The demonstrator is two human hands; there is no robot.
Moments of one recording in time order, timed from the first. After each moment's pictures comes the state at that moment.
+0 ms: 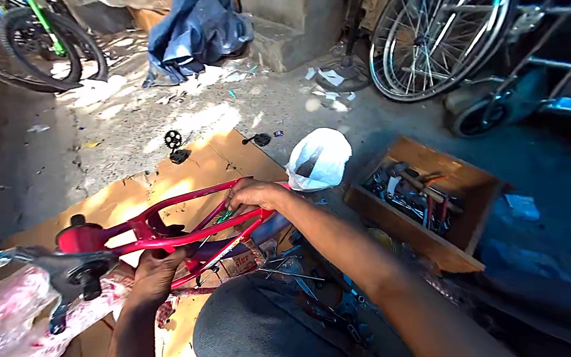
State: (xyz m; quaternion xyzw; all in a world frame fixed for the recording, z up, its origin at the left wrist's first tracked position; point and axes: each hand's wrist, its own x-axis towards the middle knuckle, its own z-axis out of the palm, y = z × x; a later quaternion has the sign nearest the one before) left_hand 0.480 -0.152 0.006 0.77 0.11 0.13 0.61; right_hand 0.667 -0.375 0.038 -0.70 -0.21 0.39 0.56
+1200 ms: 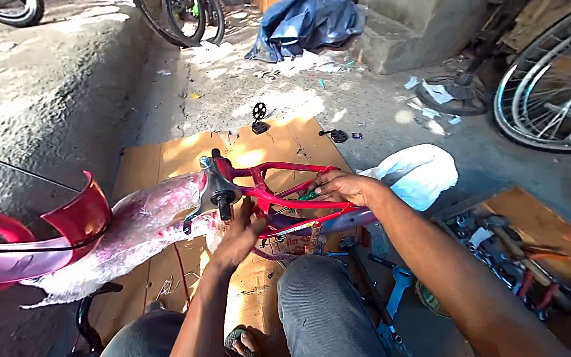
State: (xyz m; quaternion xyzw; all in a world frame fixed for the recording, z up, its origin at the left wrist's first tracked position) left_hand 0.428 -0.170 0.040 0.82 0.22 0.03 0.53; right_hand 0.684 -0.375 0.036 -0.65 -0.22 0.50 0.53
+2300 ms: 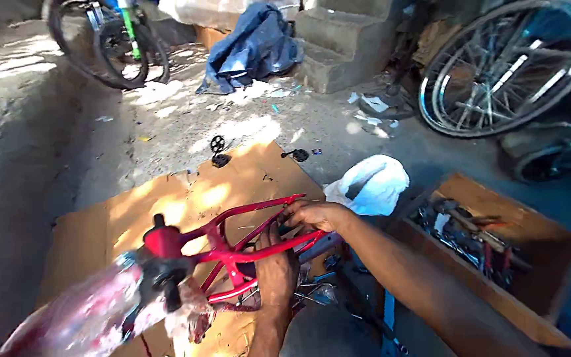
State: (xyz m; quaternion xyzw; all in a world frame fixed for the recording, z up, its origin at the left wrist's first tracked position) left_hand 0.526 -0.275 -0.020 0.94 0.13 0.25 0.22; right_hand 0.678 -0.377 0.031 -0.69 -0.21 0.46 0.51
